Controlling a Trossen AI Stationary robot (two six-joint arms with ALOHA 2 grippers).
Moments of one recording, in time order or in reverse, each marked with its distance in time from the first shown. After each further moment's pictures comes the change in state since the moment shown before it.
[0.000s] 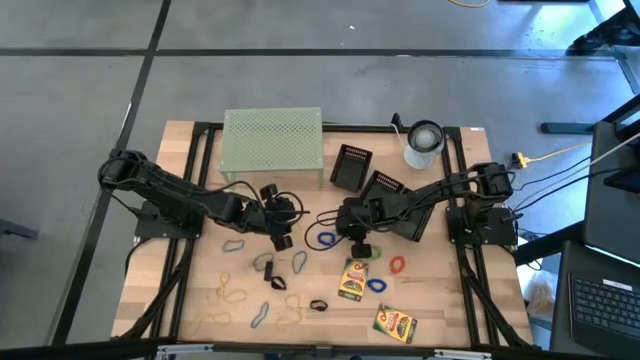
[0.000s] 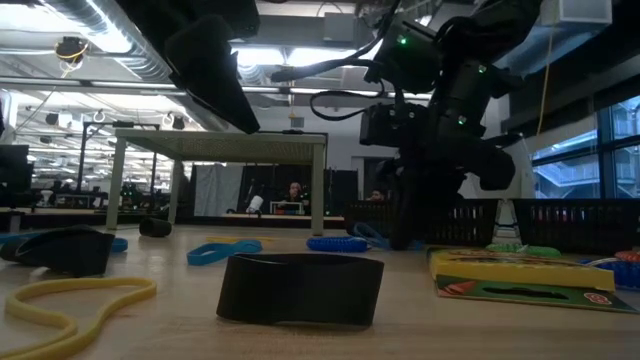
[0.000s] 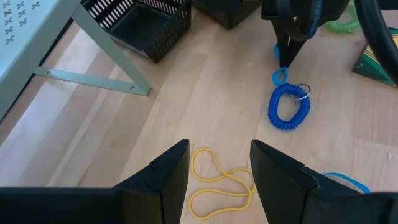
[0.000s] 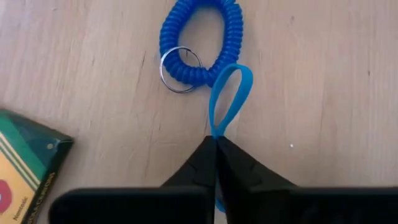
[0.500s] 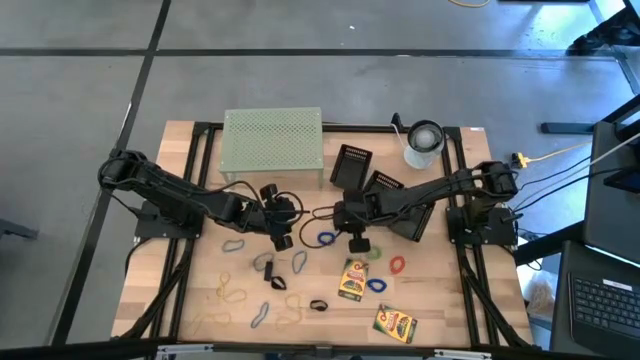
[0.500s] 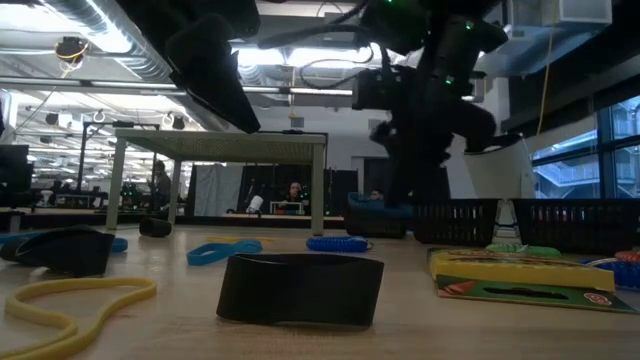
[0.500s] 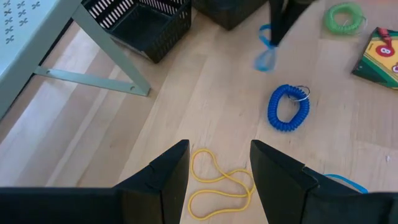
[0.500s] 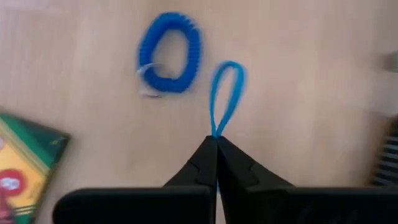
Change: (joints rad) left arm 0.000 0.000 0.000 0.002 0.000 -0.011; right arm 0.001 -0.055 0.184 -0.283 0.145 -0.002
